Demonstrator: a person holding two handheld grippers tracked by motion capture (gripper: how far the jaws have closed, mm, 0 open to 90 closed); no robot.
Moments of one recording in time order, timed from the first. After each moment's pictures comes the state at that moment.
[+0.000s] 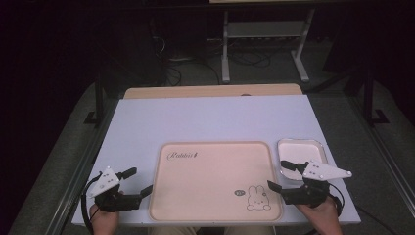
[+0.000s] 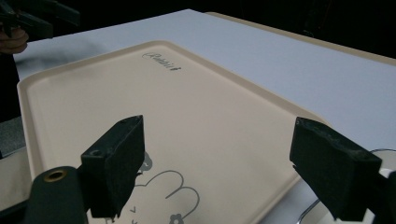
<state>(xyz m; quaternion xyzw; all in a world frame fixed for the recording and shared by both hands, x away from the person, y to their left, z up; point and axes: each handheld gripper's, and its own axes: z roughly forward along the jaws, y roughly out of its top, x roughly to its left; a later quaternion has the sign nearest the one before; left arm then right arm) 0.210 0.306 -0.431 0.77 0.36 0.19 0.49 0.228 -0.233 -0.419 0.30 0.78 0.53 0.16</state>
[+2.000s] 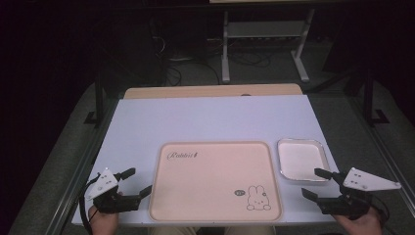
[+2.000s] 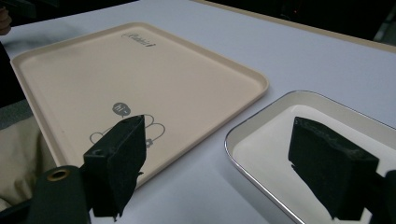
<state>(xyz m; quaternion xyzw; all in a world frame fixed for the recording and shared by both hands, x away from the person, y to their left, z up) 0.206 0.307 -0.429 0.76 0.36 0.20 0.50 0.198 -0.310 -0.408 0.33 0.78 0.50 0.17</state>
